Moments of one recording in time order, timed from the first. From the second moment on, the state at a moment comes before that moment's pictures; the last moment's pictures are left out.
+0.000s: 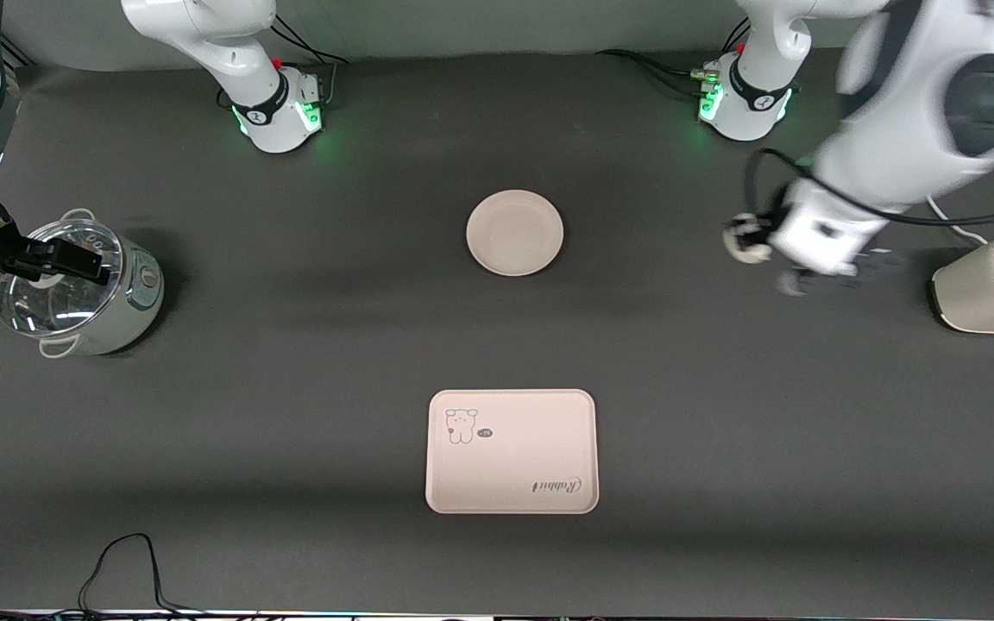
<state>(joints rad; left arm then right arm) -0.20 0.07 -0.20 -1.71 -0.11 1.63 -0.61 0.03 0.07 -0.08 -1.58 0.01 1.57 0.06</state>
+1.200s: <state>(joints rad) -0.63 0.37 -0.25 -1.97 -0.11 2.28 -1.08 0.04 0.07 -0.08 -1.58 0.01 1.57 0.06</state>
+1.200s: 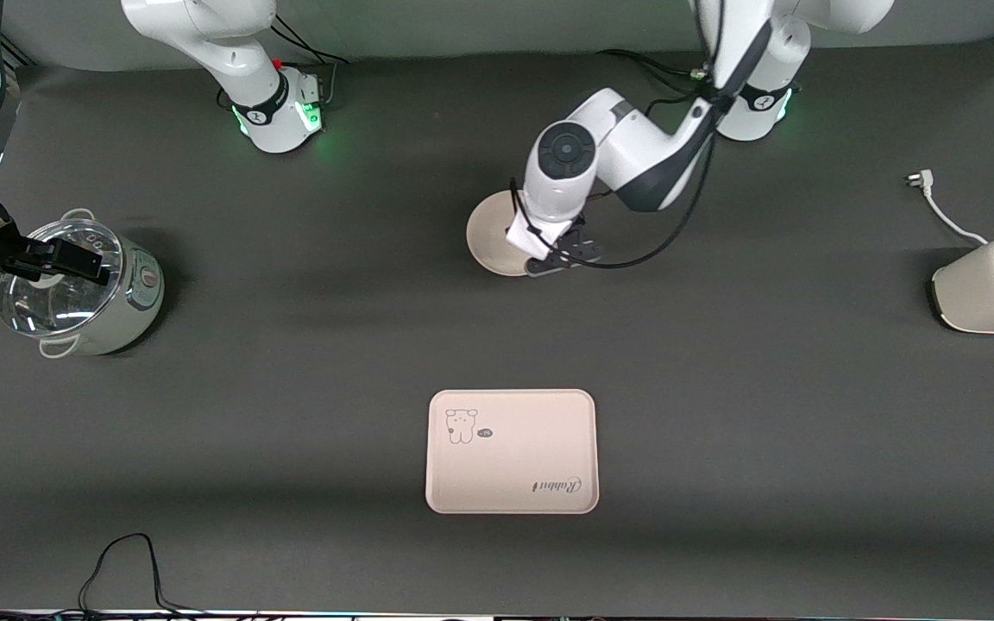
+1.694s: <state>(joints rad) -0.67 0.46 -0.24 -2.00 -0.11 2.41 -1.11 0.04 0.07 -0.08 -1.58 0.01 1.57 0.06</state>
